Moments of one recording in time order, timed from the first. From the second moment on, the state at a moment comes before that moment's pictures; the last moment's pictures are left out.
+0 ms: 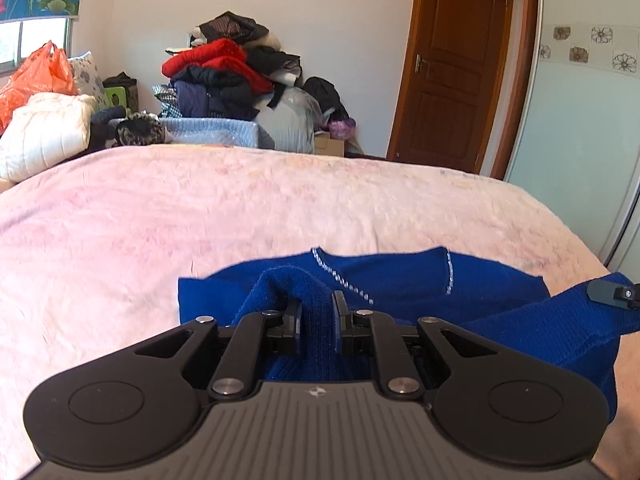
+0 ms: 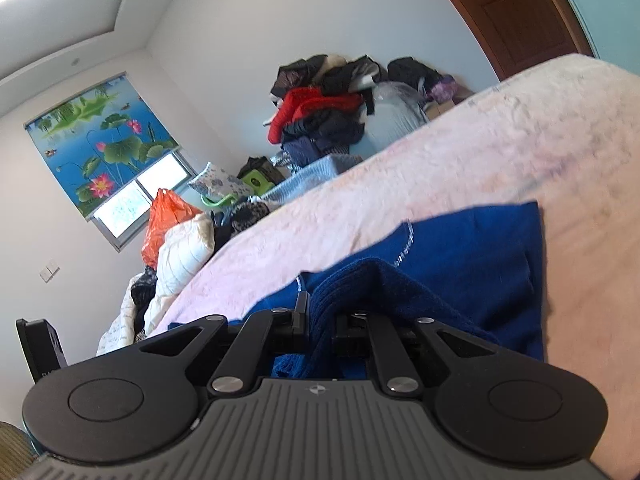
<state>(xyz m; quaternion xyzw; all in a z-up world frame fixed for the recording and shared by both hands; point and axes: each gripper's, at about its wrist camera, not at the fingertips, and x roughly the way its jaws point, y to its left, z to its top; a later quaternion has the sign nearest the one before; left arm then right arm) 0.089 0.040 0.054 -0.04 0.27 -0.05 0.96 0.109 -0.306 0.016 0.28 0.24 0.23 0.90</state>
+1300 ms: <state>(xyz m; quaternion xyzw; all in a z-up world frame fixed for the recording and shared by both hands) 0.254 0.116 0.000 -0.35 0.44 -0.11 0.82 0.269 -0.333 -0.078 0.41 0.31 0.15 0.84</state>
